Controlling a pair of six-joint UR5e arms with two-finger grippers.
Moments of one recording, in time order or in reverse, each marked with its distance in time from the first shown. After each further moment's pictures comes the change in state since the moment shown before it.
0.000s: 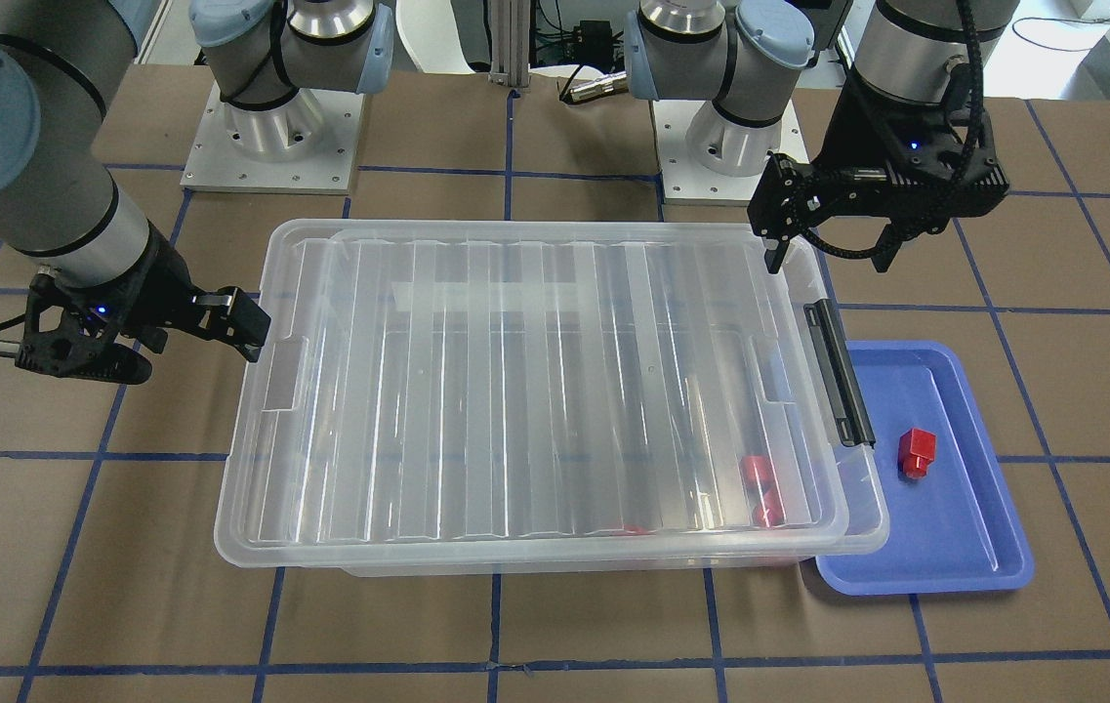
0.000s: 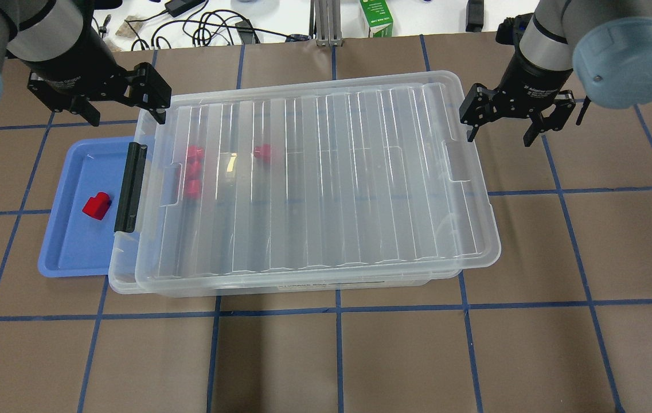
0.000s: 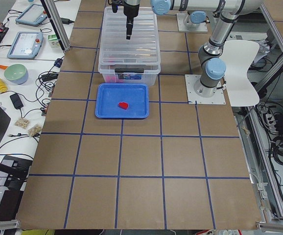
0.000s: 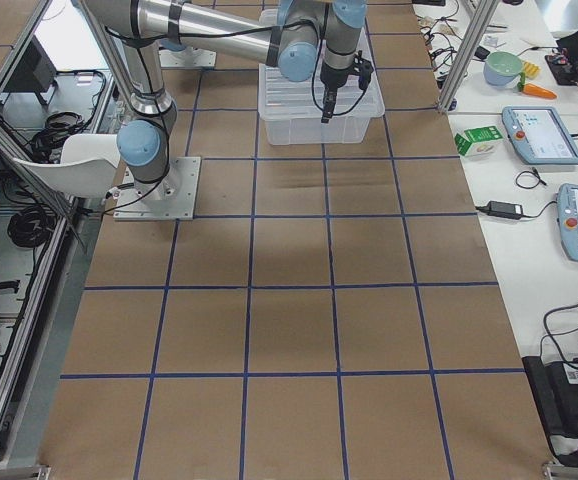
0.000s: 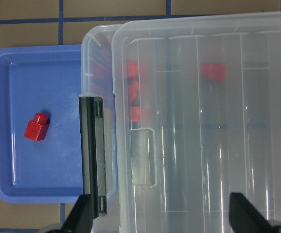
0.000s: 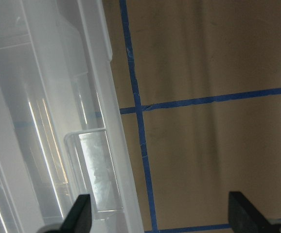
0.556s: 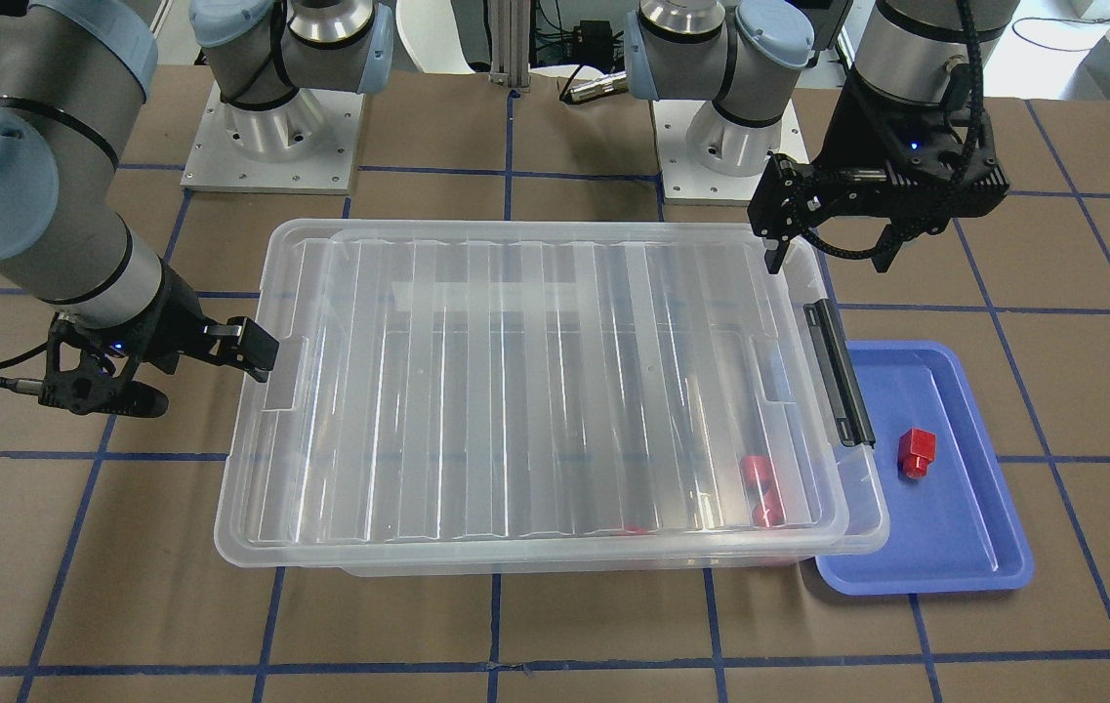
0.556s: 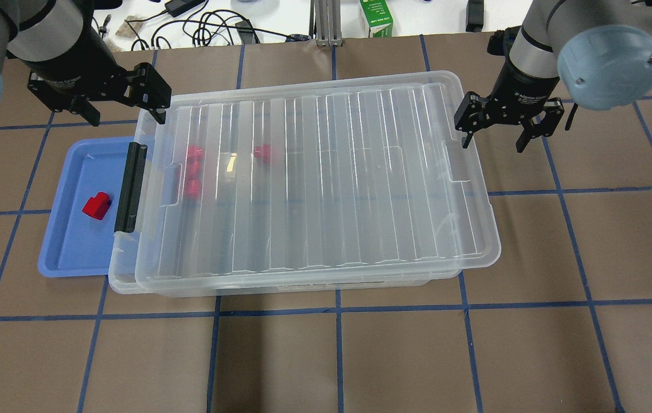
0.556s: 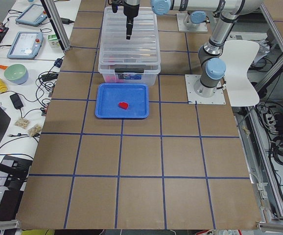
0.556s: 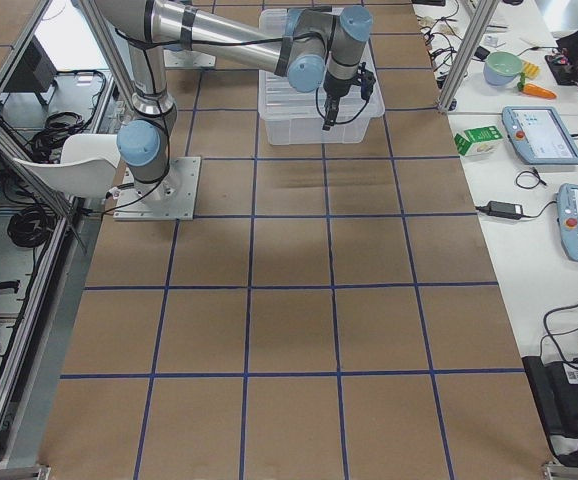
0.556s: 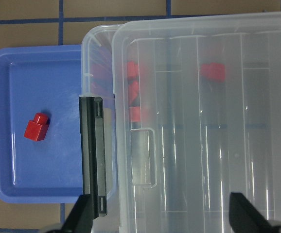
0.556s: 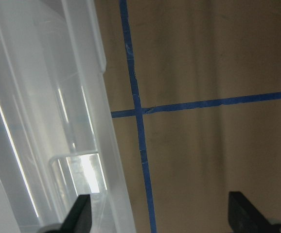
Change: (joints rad) left arm 0.000 -0.001 0.000 0.001 0.001 0.000; right arm 0.001 0.049 0.000 -0.014 0.000 -0.002
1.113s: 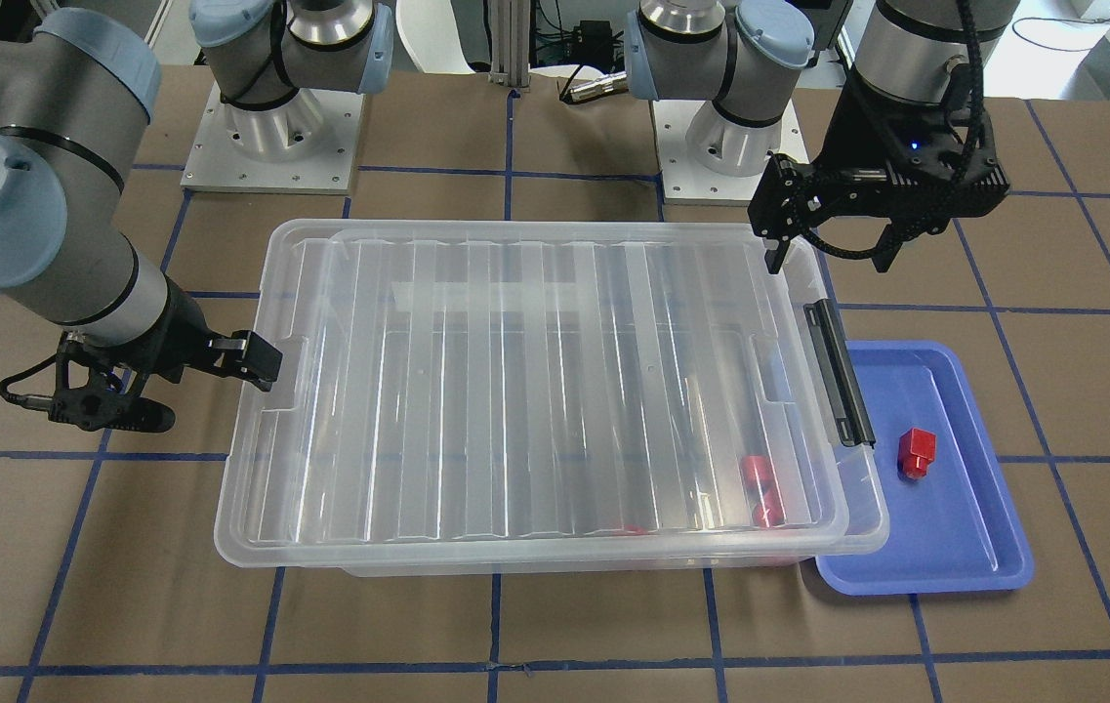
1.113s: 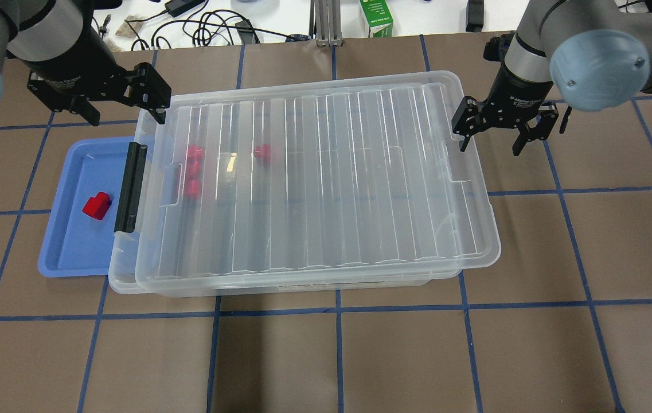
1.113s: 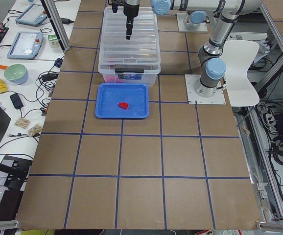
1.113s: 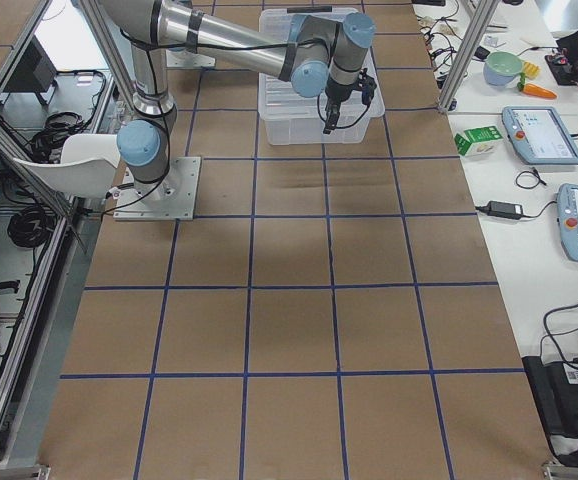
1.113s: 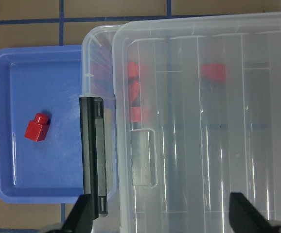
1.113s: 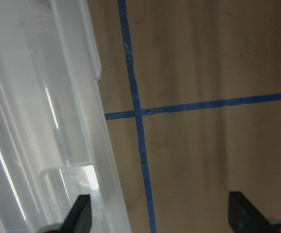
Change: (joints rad) left arm 0.000 0.001 0.000 0.000 0.000 0.000; right arm 0.000 0.027 0.001 -0.007 0.000 -0.001
